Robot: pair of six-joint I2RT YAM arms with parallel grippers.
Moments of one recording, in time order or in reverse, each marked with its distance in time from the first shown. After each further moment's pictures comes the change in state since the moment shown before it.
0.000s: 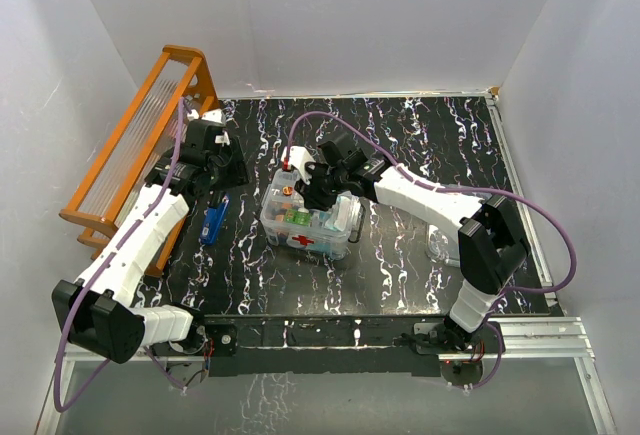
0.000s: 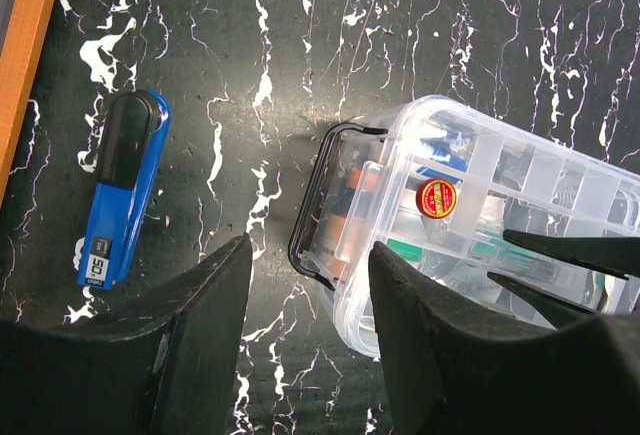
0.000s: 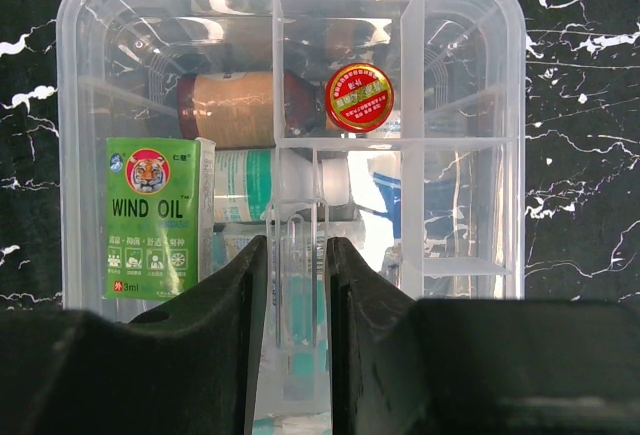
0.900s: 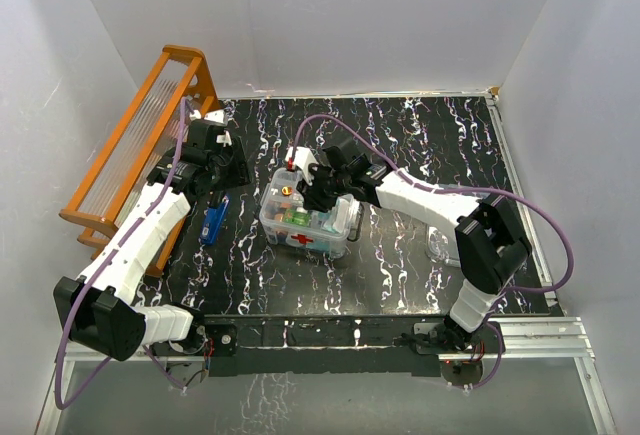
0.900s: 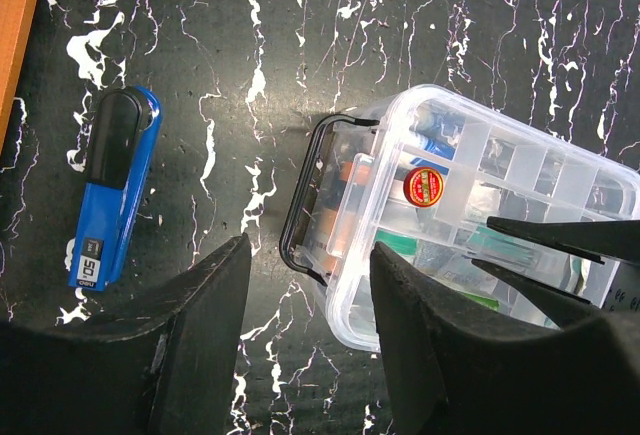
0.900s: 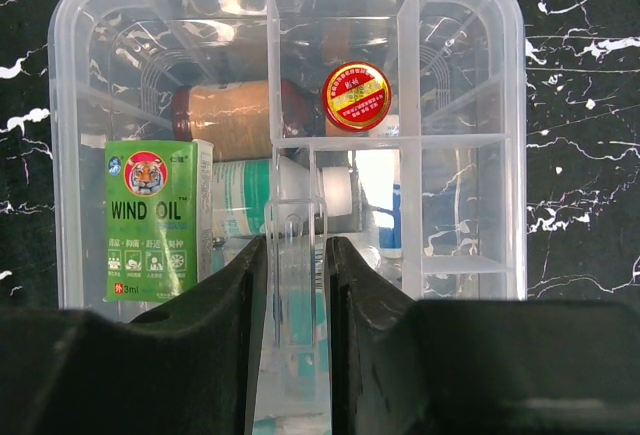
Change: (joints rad) left arm 0.000 0.013 -0.002 0.003 0.019 0.000; right arm -0.018 -0.002 -0.087 0.137 -0.031 0.044
